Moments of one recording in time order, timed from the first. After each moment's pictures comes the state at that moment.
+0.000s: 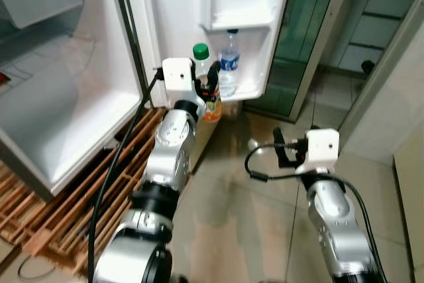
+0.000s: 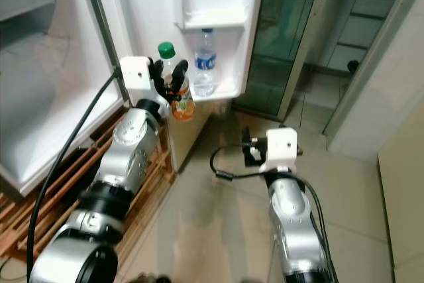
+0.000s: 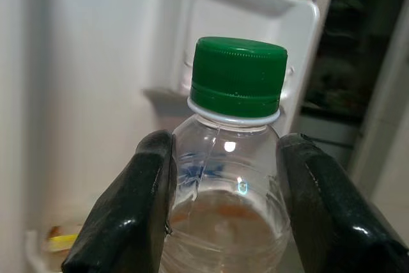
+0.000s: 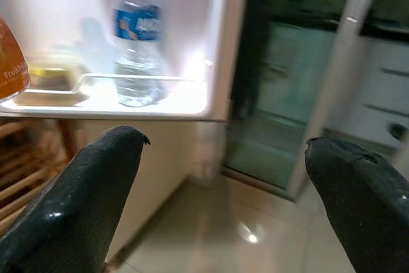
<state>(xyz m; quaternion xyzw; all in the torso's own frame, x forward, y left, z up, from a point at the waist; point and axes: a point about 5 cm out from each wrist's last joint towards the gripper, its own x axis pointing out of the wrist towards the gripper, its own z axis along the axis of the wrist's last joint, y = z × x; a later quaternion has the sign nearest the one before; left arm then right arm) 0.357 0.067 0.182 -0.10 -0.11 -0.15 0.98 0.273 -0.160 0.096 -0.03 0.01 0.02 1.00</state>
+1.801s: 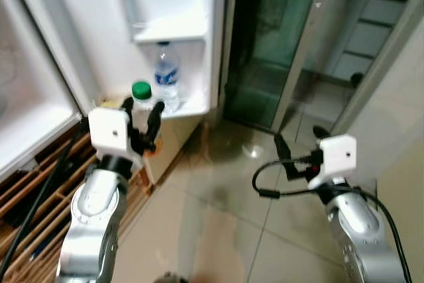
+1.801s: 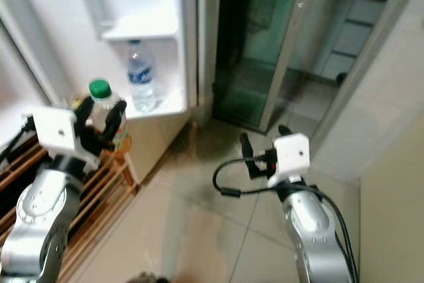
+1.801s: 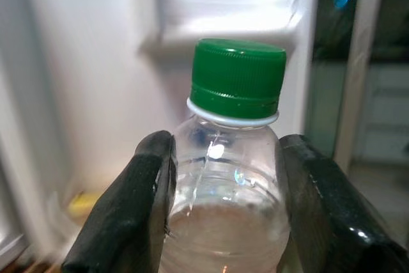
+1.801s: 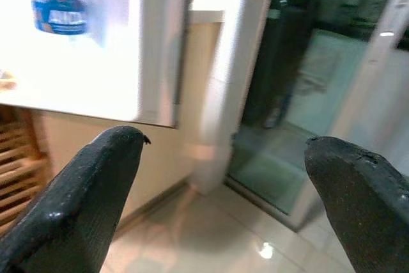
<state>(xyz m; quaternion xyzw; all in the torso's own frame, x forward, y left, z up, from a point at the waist) 0.260 0.156 0.158 0.05 -0.07 -0.08 0.99 0.249 -0.165 0.118 -0.04 0.00 0.10 0.99</state>
